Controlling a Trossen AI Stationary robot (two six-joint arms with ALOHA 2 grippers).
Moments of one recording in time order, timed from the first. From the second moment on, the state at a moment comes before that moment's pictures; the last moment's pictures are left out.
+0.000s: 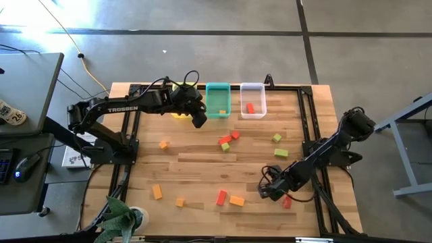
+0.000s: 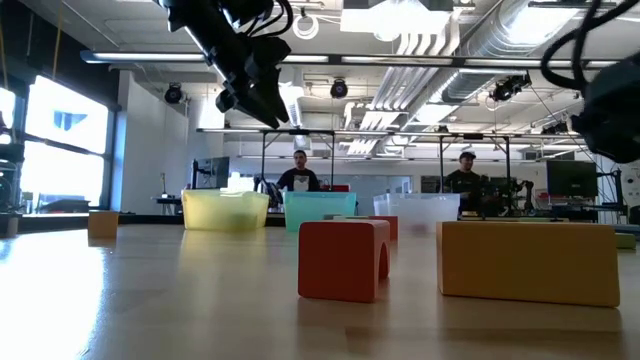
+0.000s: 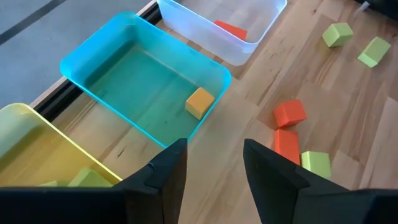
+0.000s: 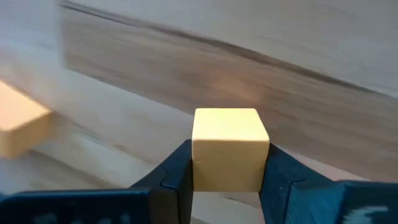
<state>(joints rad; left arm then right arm) 0.46 1.44 1.10 -0.45 -0.12 -0.22 0.65 1.53 0.74 -0.45 -0.03 1.94</state>
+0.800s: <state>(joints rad) 0.50 1.44 1.10 -0.45 -0.14 -0.04 0.17 1.53 0.97 -0.44 0.16 1.42</state>
